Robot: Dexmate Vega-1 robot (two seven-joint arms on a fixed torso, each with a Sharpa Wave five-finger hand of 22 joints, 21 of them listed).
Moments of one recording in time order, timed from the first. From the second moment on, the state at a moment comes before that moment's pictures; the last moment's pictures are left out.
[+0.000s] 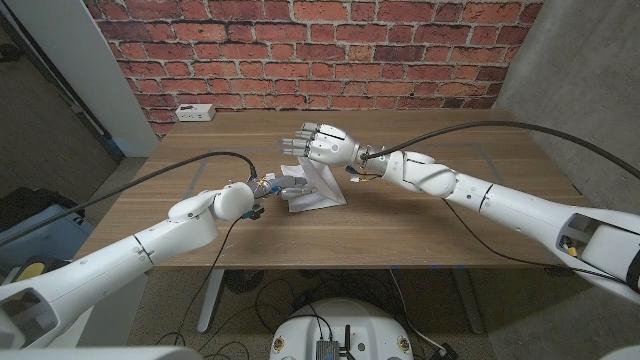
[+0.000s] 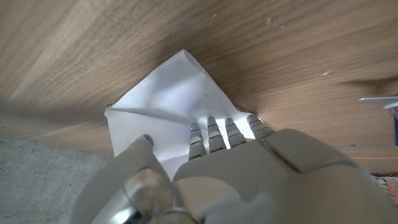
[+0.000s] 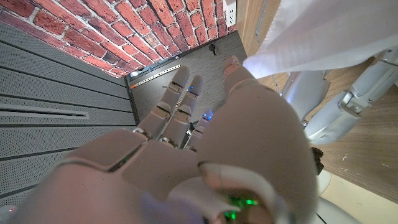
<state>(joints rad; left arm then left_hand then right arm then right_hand) 0.79 0.92 0.71 -1.90 0.31 0.33 -0.23 0.26 0.10 0.22 0.14 0.20 0.11 -0.08 0.18 0.18 0.11 0.01 0.21 0.19 -0.01 0.03 0.18 0.17 -0.02 0.11 0.22 0.19 -0.36 -0.69 -1.09 -1.59 -1.54 0.07 -0.65 1.22 0.07 0.24 -0.11 0.22 0.31 -0.22 0.18 0.20 0.22 -0.18 0.18 0.22 0.57 -0.06 0.20 0.50 0.46 -0.05 0.68 0.18</state>
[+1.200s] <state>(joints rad) 0.91 1.01 0.63 -2.07 0.35 0.41 -0.14 0.26 0.10 0.23 0.13 0.20 0.12 -0.08 0.18 0.18 0.11 0.01 0.21 0.19 -0.01 0.03 0.18 0.17 -0.01 0.12 0.22 0.20 -0.46 -0.72 -1.00 -1.66 -1.49 -0.01 -0.55 0.99 0.12 0.21 -0.01 0.22 0.22 -0.20 0.19 0.20 0.22 -0.16 0.21 0.21 0.54 -0.05 0.20 0.46 0.47 -0.05 0.67 0.18</state>
